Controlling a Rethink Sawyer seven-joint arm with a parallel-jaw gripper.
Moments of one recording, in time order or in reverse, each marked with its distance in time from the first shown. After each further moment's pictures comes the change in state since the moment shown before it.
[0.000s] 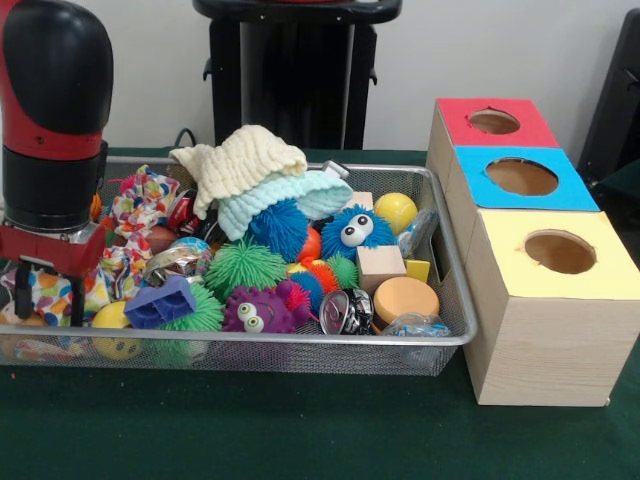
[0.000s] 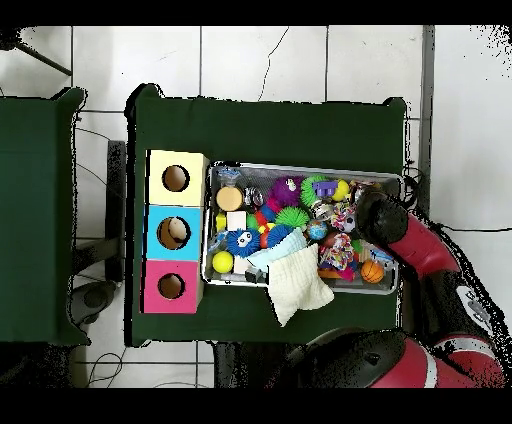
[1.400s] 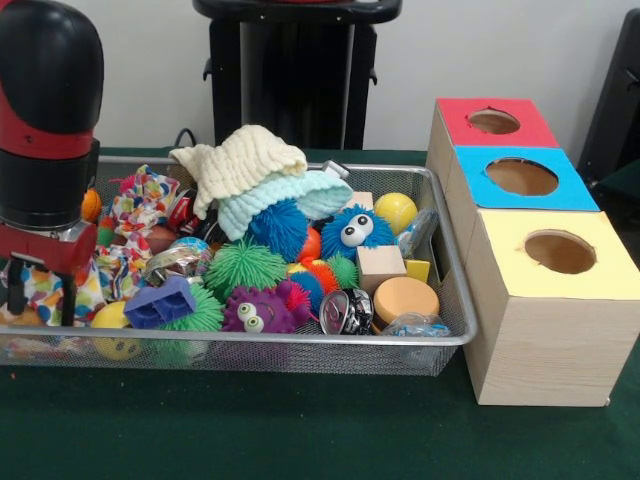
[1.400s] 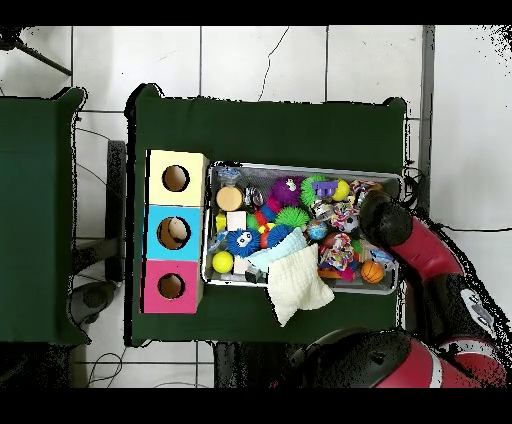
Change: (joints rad) arm -0.014 0.003 -0.006 0.003 0.010 0.000 0.000
